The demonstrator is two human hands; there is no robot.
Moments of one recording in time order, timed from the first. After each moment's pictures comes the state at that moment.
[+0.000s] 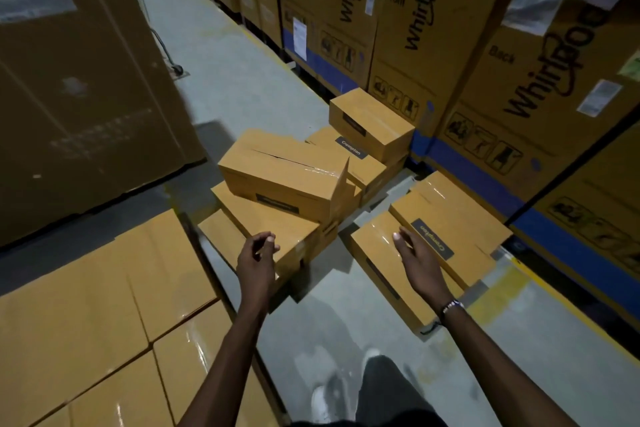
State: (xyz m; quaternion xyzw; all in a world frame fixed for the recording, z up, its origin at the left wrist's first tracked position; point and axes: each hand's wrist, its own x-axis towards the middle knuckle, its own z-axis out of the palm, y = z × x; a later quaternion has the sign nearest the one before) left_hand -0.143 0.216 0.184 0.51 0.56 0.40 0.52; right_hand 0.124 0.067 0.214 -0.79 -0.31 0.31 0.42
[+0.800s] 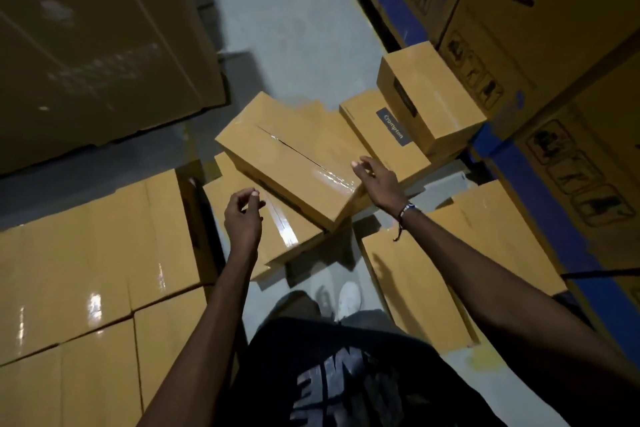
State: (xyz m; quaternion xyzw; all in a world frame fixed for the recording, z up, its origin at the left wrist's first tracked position) left_hand 0.037 0.466 0.133 0.40 0.69 0.41 0.44; right_hand 0.328 0.471 0.141 -0.72 -0.46 0.44 0.29
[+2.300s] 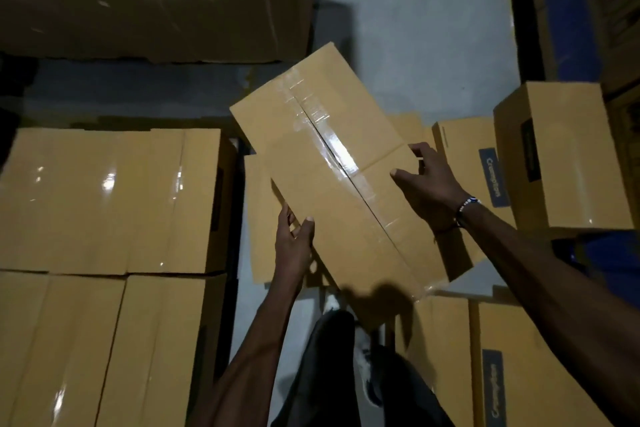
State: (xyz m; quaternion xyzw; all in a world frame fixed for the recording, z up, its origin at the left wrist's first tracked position) left_hand 0.026 0.600 -0.003 0.19 0.73 0.40 0.51; right_hand 0.281 0.765 0.030 -0.63 -0.64 0.42 0.13
